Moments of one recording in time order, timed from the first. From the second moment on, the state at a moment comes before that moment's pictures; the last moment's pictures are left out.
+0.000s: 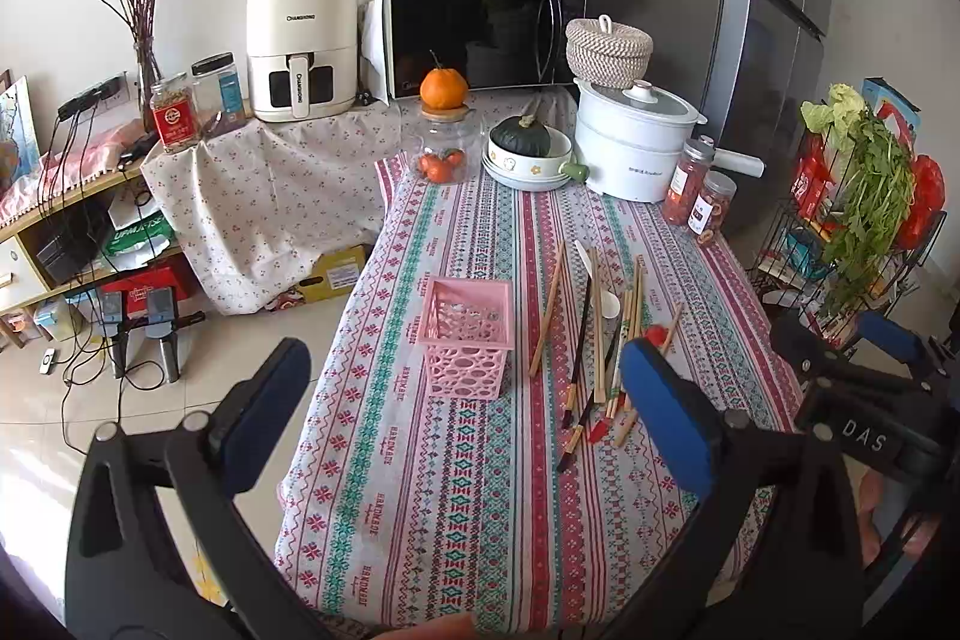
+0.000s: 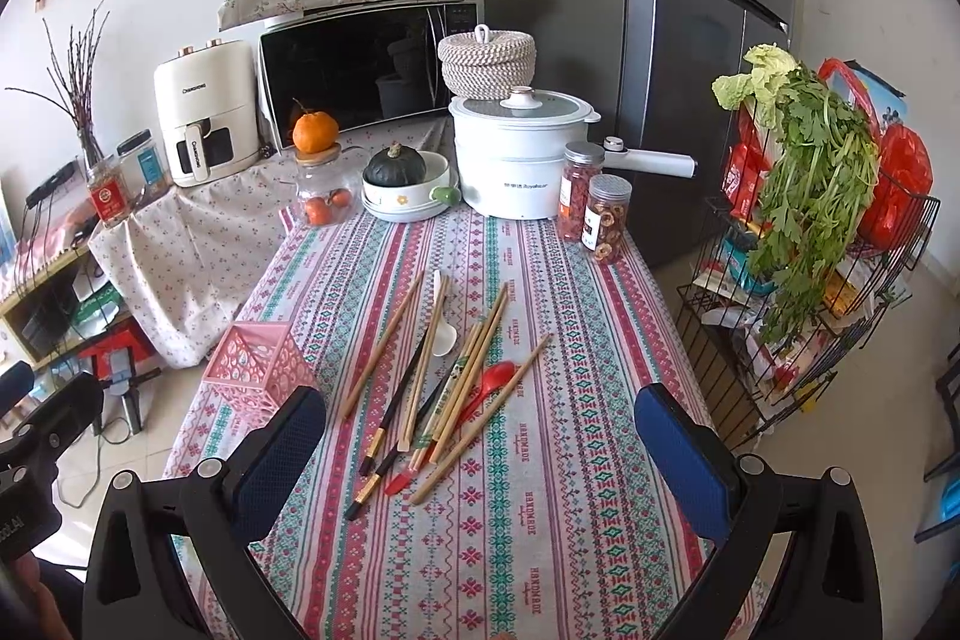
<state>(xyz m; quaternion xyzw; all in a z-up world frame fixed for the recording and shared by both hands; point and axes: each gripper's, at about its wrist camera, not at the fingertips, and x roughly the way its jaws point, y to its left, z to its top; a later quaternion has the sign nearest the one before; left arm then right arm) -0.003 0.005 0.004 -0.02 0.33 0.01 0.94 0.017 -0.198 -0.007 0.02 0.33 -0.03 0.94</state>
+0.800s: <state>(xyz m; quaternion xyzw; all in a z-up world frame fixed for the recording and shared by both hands) 0.073 -0.033 -0.020 0.05 0.41 -0.11 0.90 0.094 -0.249 -0.055 0.07 0.44 -0.07 0.89</state>
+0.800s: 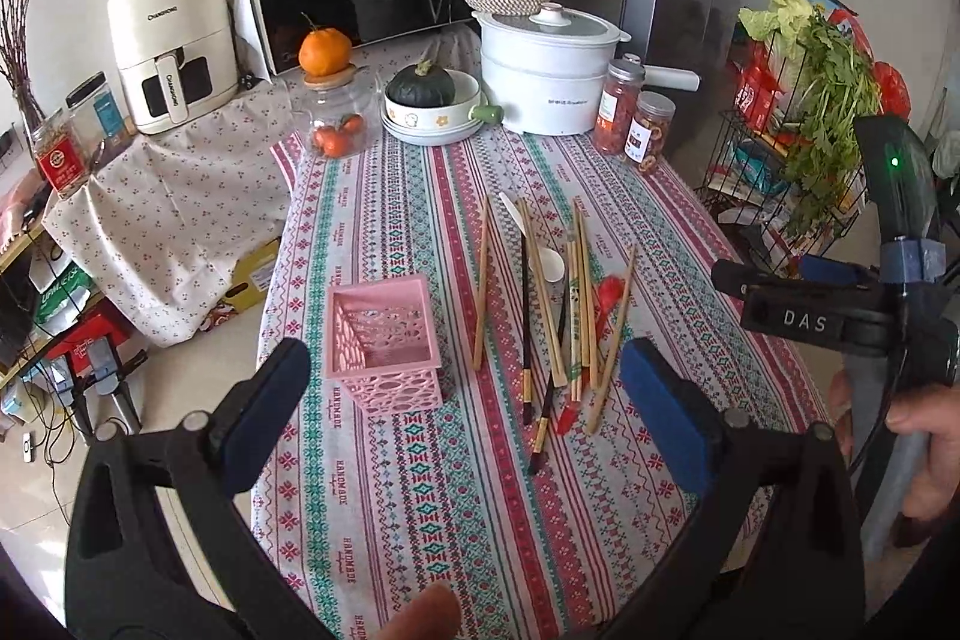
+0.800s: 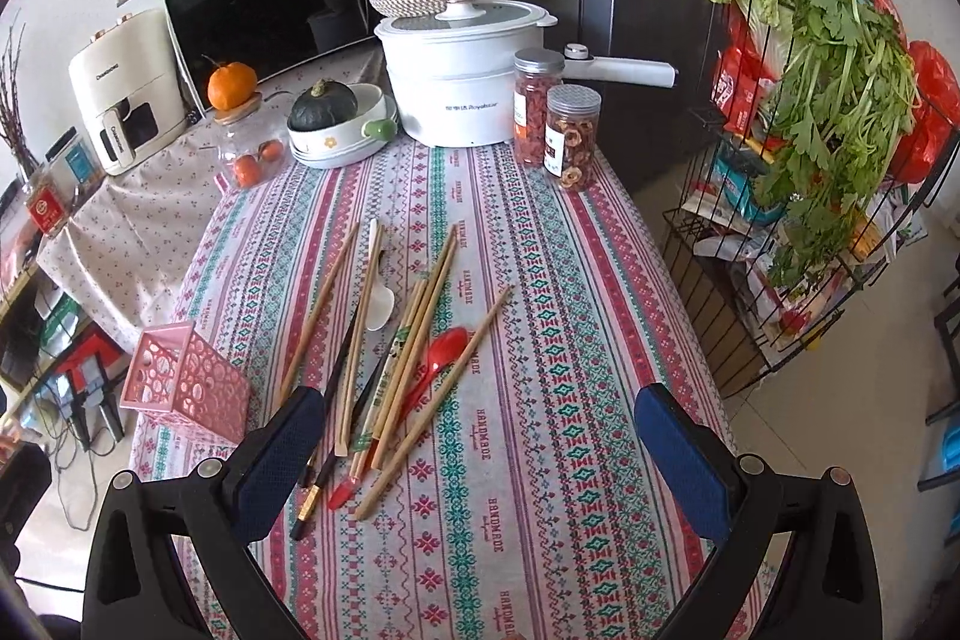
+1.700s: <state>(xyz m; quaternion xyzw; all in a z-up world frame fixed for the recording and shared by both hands) 0.331 -0.114 -0.191 0.04 0.62 -0.05 0.78 0.223 -0.319 -0.166 0.22 0.57 0.00 0.79</state>
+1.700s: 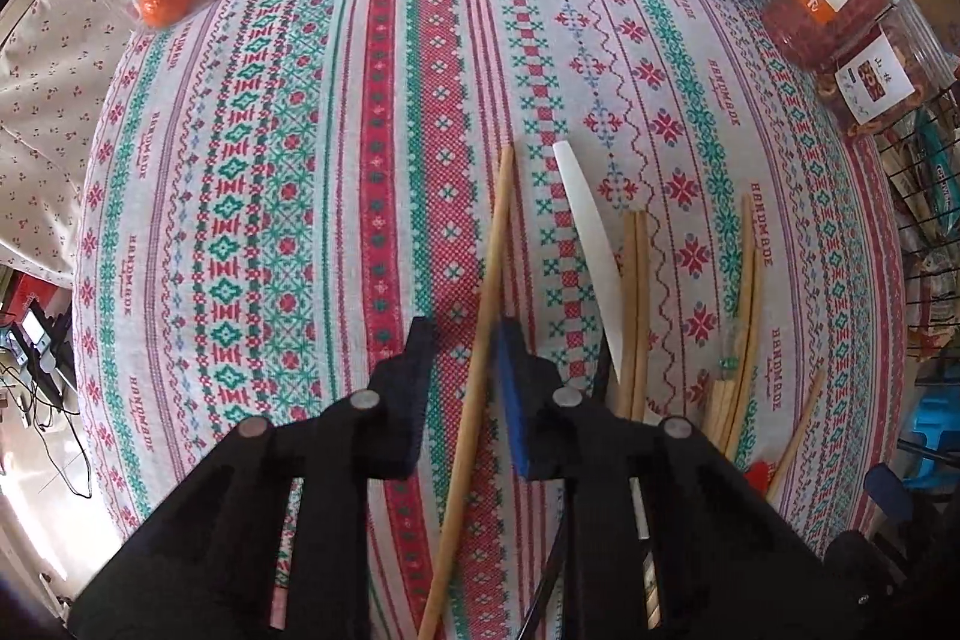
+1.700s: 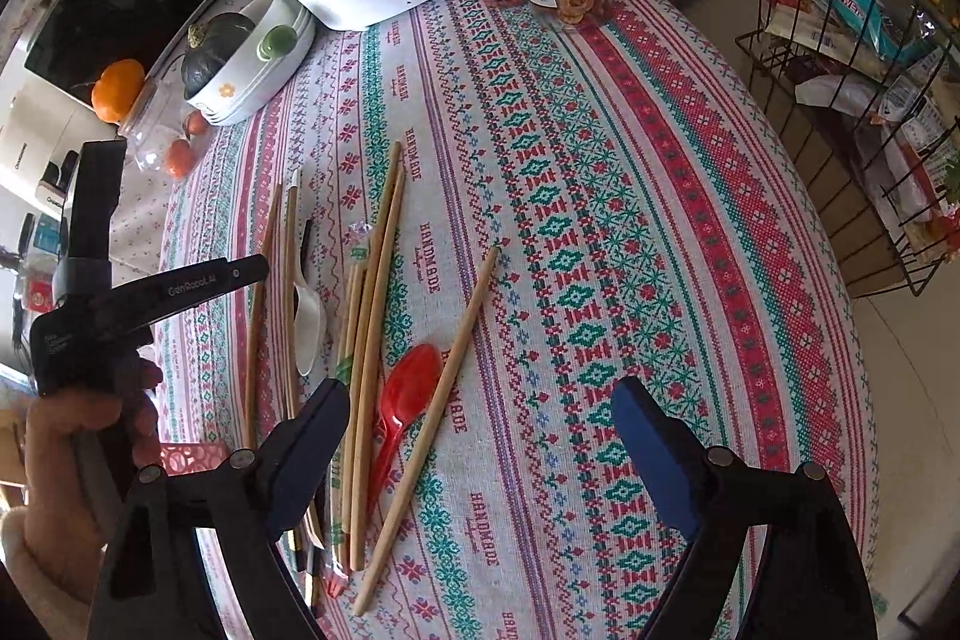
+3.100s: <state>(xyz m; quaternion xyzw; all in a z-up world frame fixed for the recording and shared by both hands) 0.115 0.000 -0.032 -0.04 0.35 -0.17 0.92 0.178 -0.270 -0.137 0.09 0.52 -0.02 0.85</state>
